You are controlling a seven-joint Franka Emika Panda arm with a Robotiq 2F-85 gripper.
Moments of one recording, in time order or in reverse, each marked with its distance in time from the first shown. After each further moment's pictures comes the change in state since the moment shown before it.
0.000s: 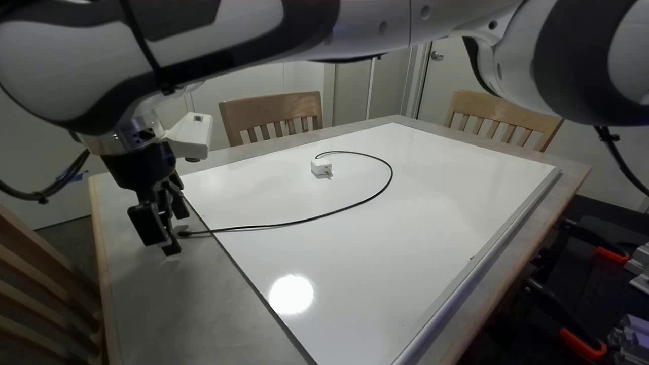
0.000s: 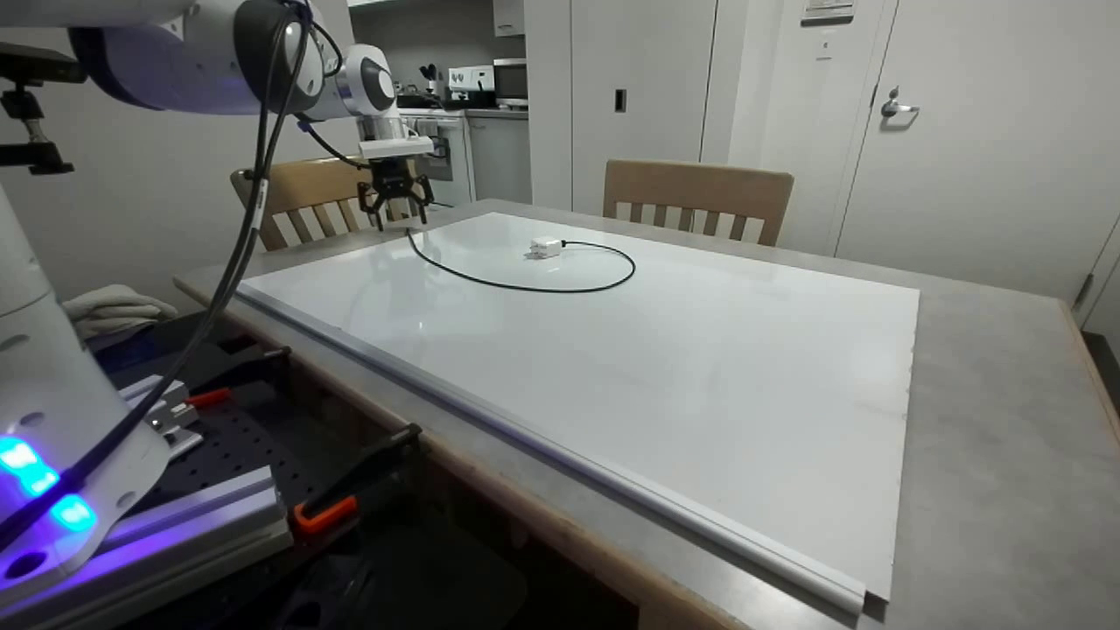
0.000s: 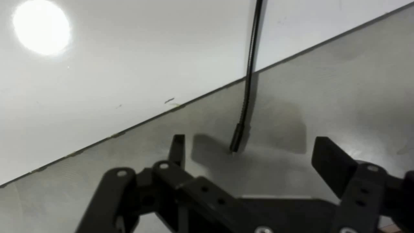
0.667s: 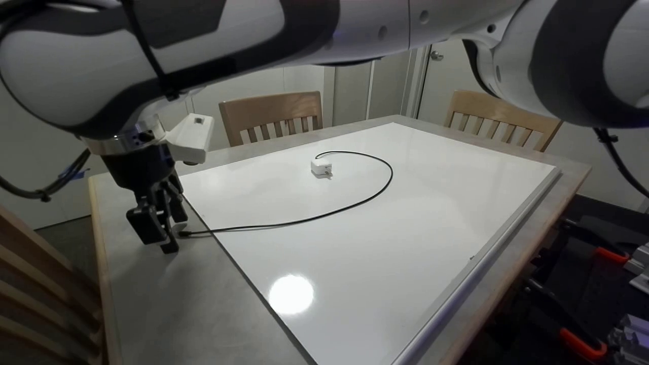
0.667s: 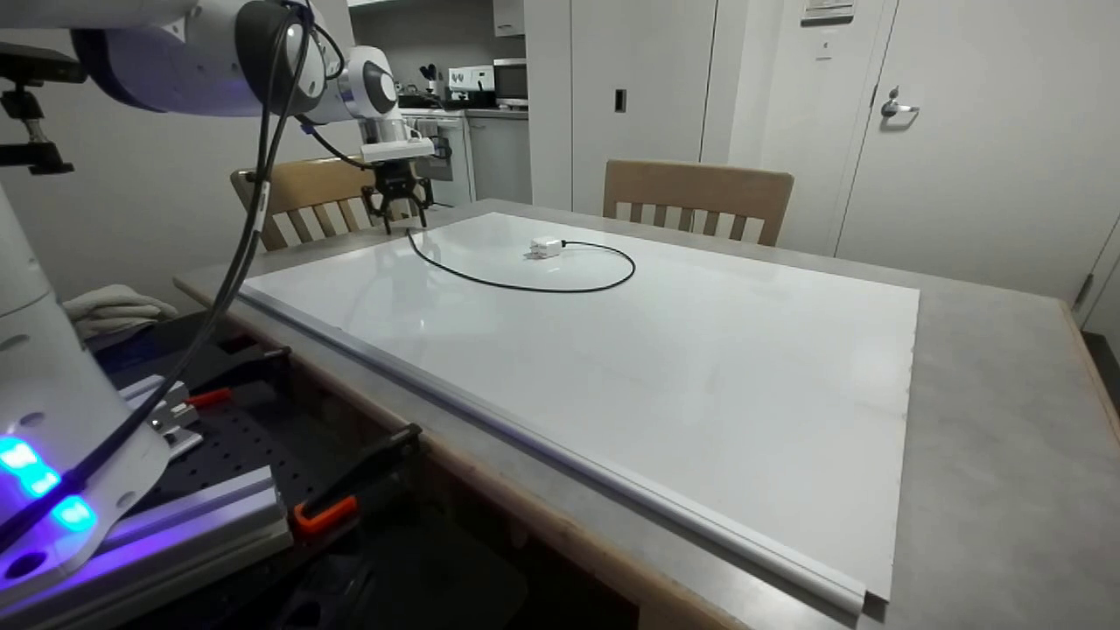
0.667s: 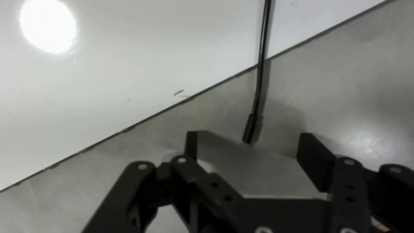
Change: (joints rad) arm -0.004 0.005 -0.004 -0.003 0.000 0.046 0.040
